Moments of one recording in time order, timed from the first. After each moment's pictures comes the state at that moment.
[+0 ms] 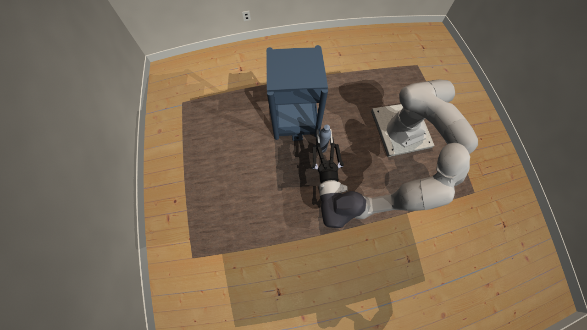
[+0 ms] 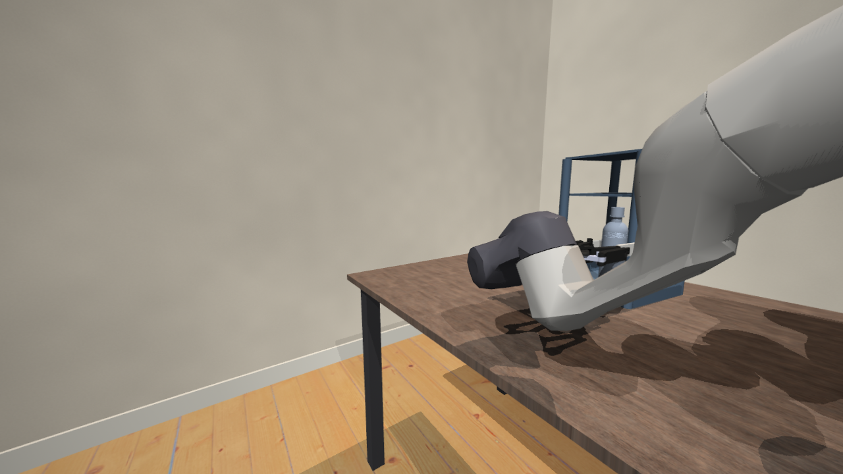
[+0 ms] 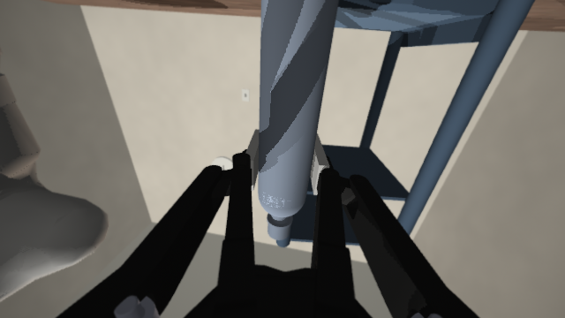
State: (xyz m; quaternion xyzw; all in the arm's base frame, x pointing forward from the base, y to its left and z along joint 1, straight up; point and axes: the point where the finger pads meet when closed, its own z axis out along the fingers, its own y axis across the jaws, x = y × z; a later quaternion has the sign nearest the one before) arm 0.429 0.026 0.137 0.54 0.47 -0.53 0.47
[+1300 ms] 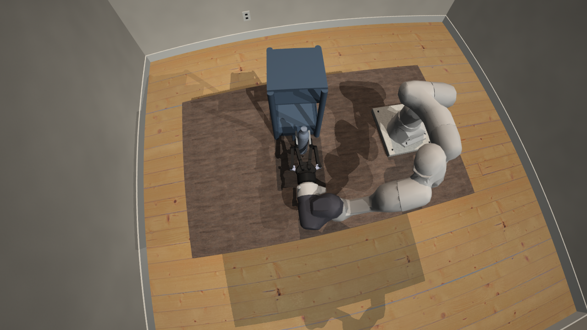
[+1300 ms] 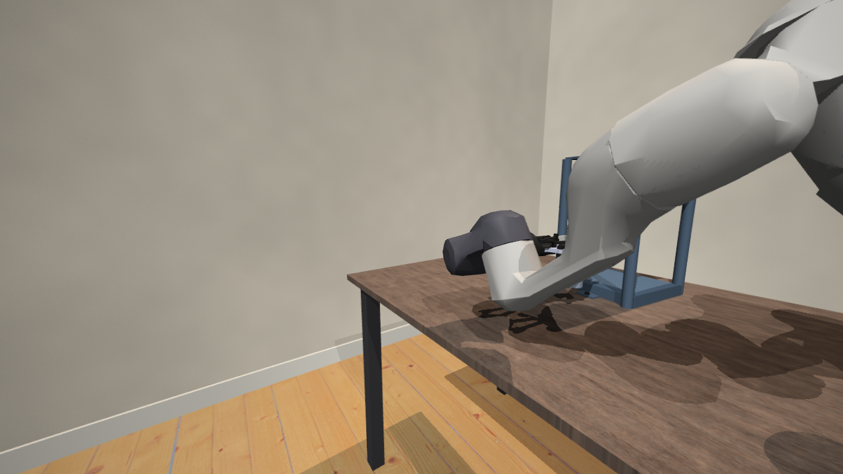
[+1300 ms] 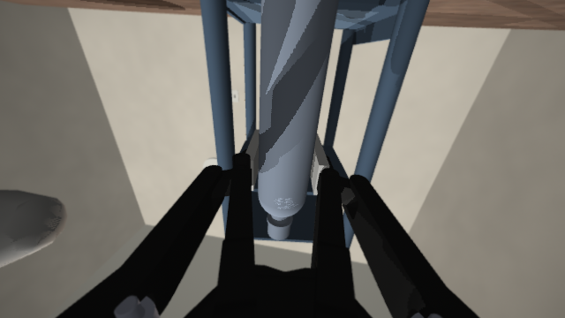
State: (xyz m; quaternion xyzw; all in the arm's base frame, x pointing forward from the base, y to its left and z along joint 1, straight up) arm 0.521 0.015 0.136 0.54 0.47 -0.52 0.47
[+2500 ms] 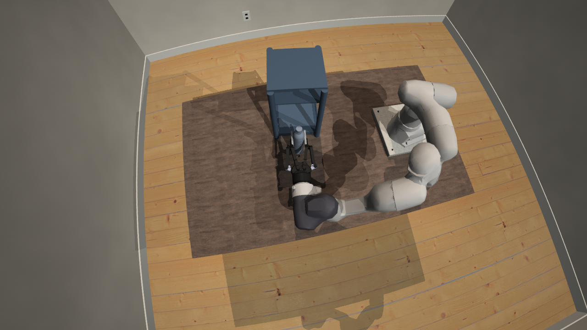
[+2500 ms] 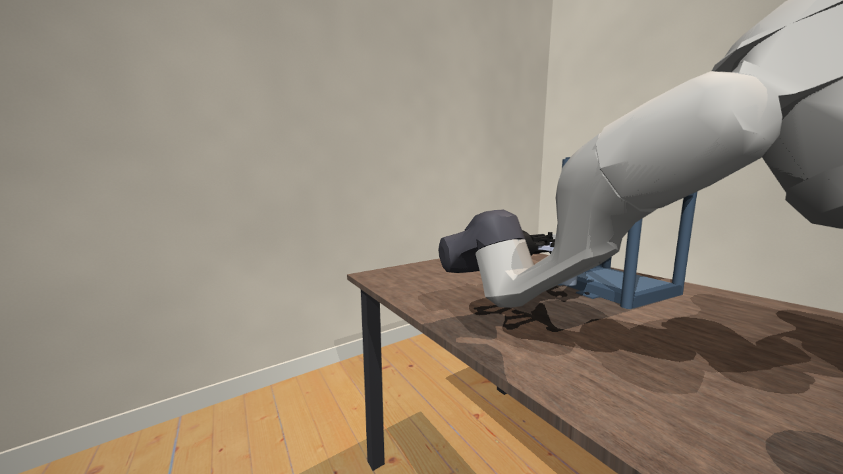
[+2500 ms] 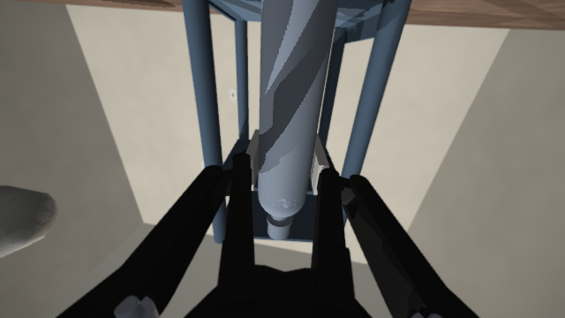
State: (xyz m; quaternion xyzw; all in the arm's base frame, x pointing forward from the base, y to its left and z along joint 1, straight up) arm 0.540 0.012 0.138 0.54 0.47 -0.53 0.47
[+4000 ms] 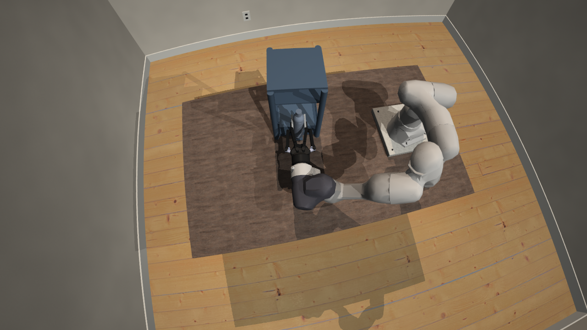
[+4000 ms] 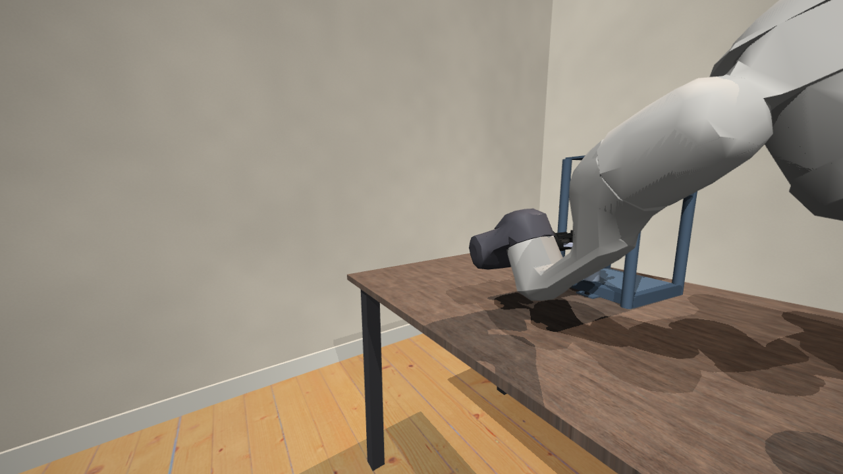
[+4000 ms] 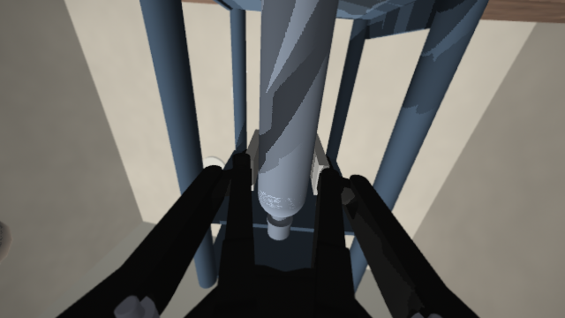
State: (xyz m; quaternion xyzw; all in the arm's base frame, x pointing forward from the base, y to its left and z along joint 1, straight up) arm 0.524 -0.067 0.139 0.53 0.46 -0.54 0.46
